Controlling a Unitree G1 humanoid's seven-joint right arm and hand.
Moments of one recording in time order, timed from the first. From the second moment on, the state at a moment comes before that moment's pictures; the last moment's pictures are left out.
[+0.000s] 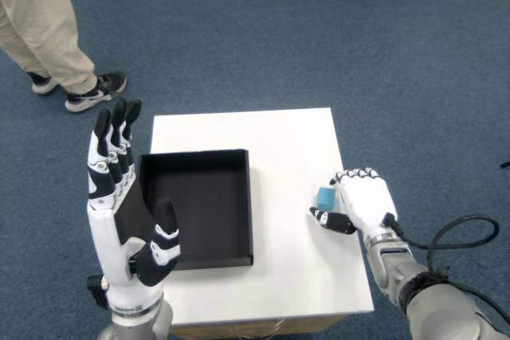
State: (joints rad) arm -0.68 -0.27 1.96 1.43 0.59 -0.17 -0.72
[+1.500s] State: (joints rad) arm -0.66 -0.27 1.98 1.43 0.59 -0.17 -0.73
